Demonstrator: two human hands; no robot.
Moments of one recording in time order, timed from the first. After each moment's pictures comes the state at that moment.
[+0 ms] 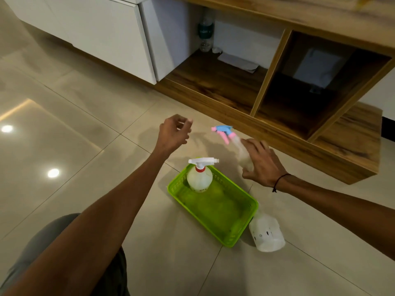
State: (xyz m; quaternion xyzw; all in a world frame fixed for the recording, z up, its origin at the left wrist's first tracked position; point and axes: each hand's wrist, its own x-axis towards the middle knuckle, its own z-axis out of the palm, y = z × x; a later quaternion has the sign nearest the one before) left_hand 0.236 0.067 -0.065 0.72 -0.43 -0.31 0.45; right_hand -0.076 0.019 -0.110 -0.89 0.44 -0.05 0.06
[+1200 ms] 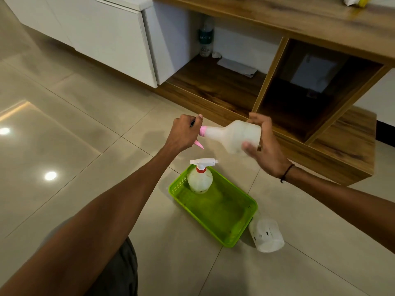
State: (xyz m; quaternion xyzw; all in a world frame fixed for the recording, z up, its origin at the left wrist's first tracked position) left_hand 0.207 0.062 -0.025 0.71 -0.55 -0.25 0.36; right_hand -0.054 0.033 -0.027 -0.79 0.38 -0.31 0.36
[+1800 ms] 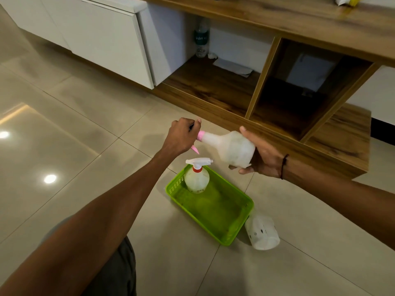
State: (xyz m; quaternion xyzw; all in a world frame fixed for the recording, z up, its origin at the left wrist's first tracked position) left_hand 0.200 0.065 -0.031 0.72 -0.57 -0.22 0.33; right_hand -0.056 0.036 -0.029 -0.52 0.44 -0.16 0.72
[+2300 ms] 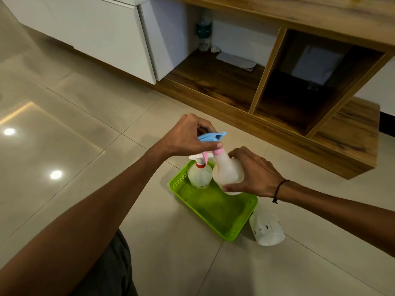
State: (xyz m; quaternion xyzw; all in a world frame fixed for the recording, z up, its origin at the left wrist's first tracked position) left_hand 0.202 0.101 0.008 0.55 -0.72 -0.30 0.30; right_hand -0.055 0.087 -0.050 -0.88 0.43 -0.03 0.19
